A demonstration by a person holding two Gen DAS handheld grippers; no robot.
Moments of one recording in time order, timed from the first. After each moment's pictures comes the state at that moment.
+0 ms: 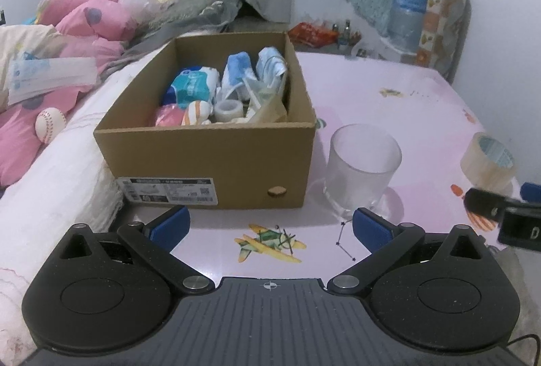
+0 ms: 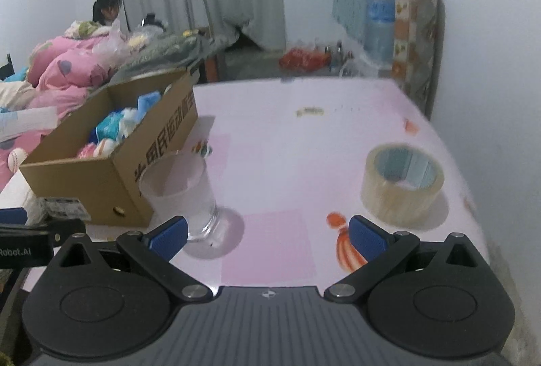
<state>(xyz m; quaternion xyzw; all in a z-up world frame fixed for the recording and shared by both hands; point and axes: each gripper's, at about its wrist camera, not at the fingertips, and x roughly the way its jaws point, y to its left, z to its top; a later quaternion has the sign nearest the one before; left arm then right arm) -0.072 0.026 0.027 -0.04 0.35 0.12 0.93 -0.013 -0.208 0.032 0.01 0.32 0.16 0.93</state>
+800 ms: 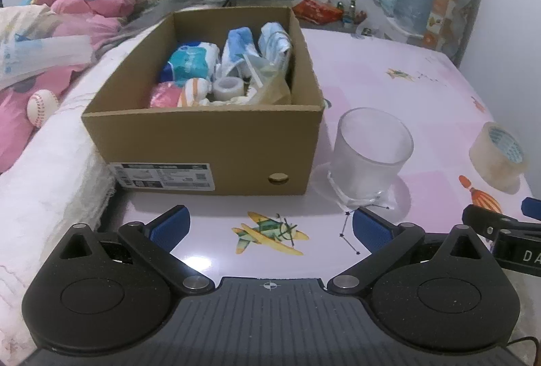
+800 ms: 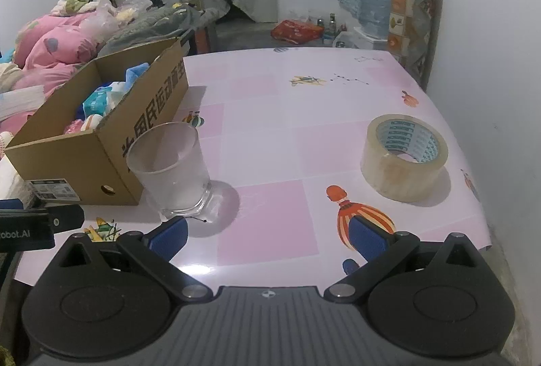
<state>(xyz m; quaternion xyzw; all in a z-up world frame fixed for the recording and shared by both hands) -0.051 0.030 0.020 -0.05 0.39 0.12 0.91 -0.004 -0.201 0.024 0.00 0.36 0.14 0.92</state>
